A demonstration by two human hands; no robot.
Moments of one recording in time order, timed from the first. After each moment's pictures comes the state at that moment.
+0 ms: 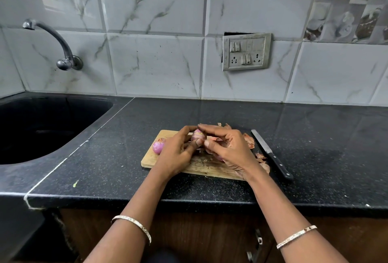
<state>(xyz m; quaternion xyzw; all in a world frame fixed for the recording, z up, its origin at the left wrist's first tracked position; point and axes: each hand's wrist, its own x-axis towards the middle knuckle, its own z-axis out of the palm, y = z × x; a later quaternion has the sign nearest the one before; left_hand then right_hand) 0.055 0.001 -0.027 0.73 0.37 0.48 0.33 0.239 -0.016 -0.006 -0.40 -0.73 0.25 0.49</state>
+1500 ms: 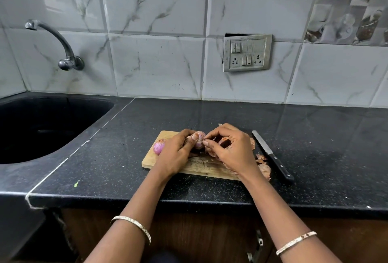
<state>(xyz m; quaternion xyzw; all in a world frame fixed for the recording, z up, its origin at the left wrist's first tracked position) 0.051 -0.004 -0.019 0.73 0.41 0.46 0.29 0.231 -0.024 -0.007 -0.42 -0.72 0.06 0.54</state>
